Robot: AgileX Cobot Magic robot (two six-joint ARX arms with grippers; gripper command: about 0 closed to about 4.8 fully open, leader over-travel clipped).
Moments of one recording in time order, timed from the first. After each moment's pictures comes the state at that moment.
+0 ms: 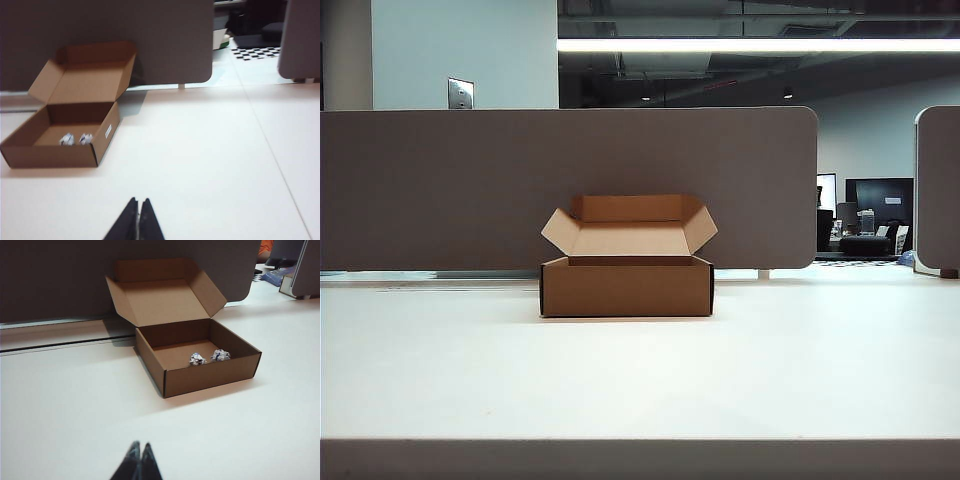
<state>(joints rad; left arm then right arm) -0.31 0.32 0.23 0.02 0.04 0.00 0.43 0.03 0.37 -0.38 0.36 0.10</state>
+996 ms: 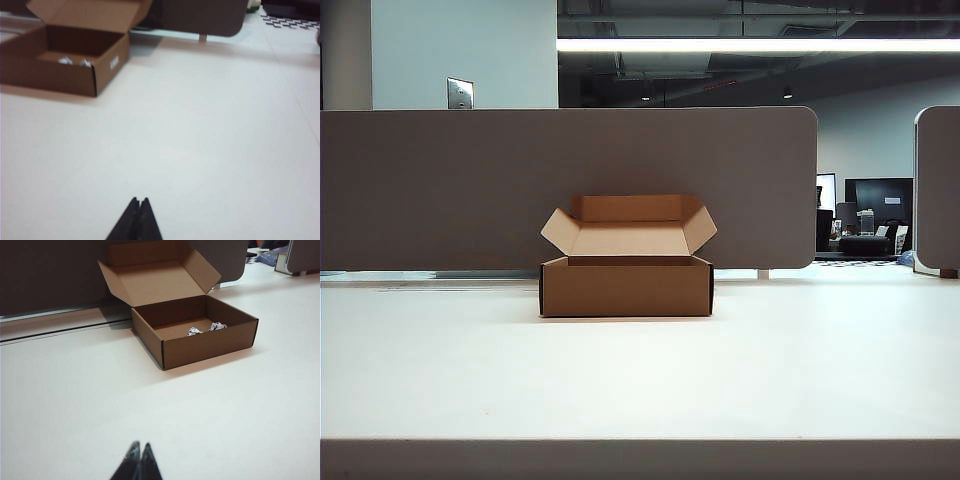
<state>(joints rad) -0.31 0.00 0.10 -0.18 0.05 0.07 0.43 0.00 0.04 -0.20 0.29 -0.03</state>
